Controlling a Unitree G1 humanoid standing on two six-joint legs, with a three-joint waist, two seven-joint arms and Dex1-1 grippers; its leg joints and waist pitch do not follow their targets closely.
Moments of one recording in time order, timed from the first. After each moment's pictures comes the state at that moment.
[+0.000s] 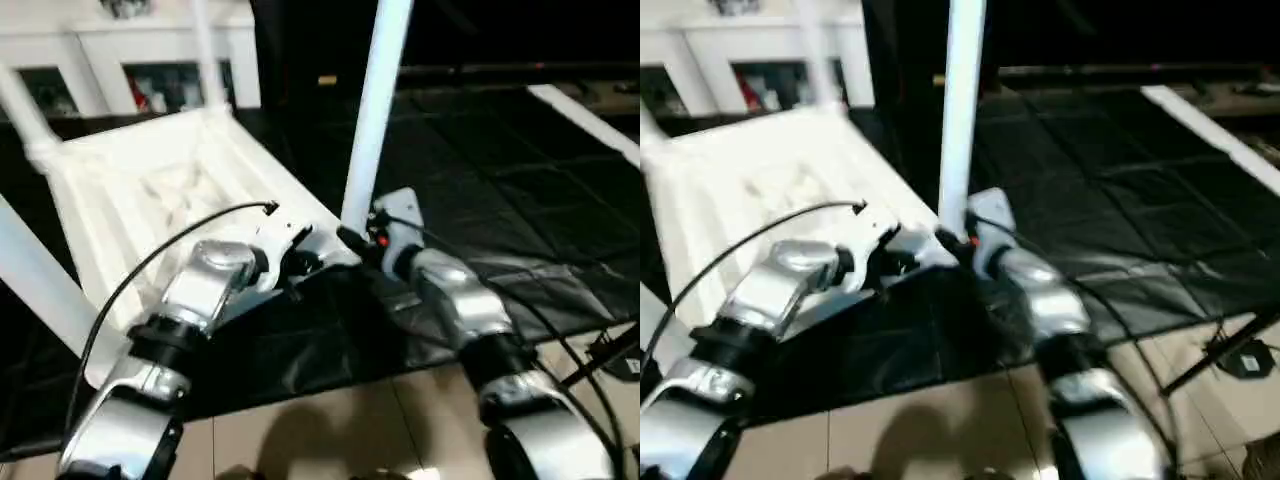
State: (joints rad) left arm -0.66 0.22 -0.21 0.50 0.03 0.51 -0.75; right arm -0.67 -0.05 0.07 0.73 0.10 0.17 0.35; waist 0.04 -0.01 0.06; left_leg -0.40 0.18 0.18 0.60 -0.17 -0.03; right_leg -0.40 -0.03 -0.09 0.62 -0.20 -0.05
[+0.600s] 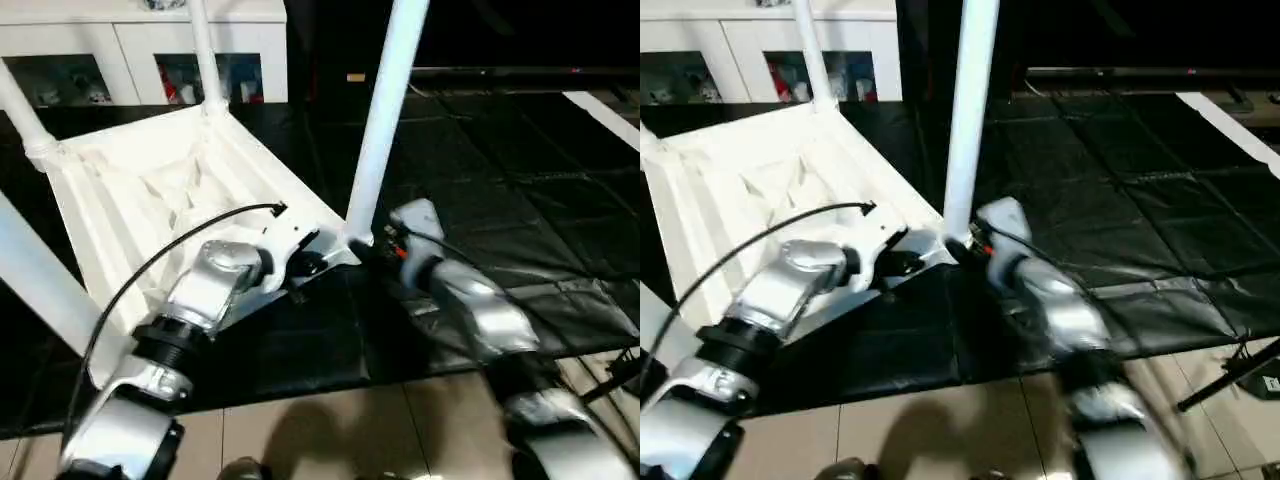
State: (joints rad) left arm -0.66 0.26 -0.24 0.53 0.03 0.42 -0.81; right arm -0.52 -0.21 0.07 0.57 0.15 0.15 0.60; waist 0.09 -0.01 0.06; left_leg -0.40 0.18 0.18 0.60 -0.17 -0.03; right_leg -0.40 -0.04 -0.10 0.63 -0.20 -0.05
